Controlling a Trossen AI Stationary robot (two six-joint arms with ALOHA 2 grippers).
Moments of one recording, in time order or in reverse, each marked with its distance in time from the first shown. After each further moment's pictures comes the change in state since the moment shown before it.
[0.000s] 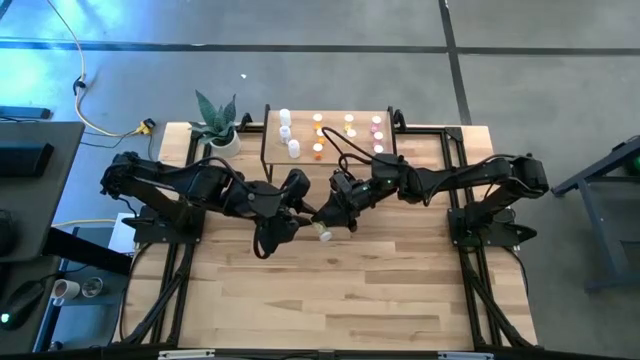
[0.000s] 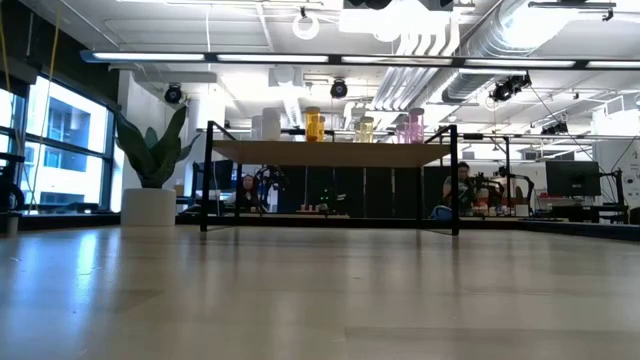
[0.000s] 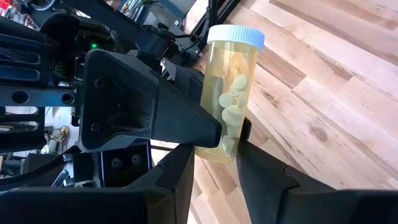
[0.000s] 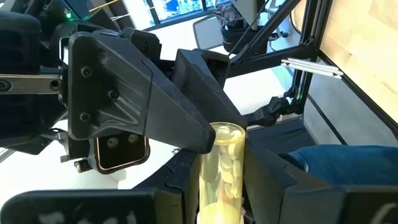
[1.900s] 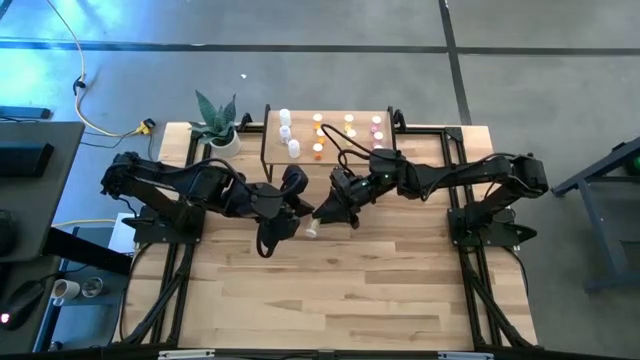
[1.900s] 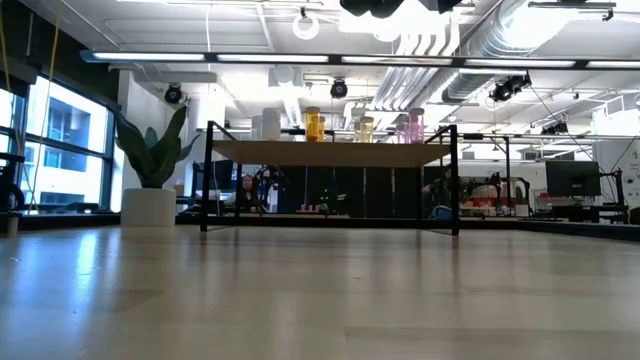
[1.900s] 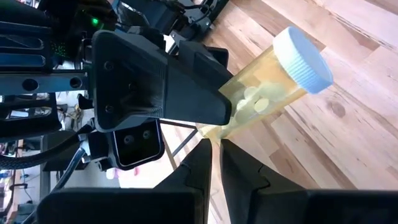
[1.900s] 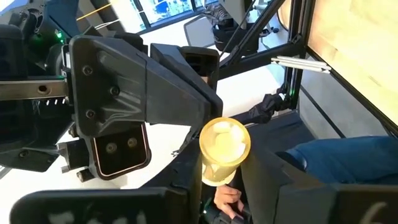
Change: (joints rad) left arm 0.001 0.001 0.000 -0.046 -0.107 -0.001; right arm -0.038 -0.001 0.001 -0.048 -0.049 0.036
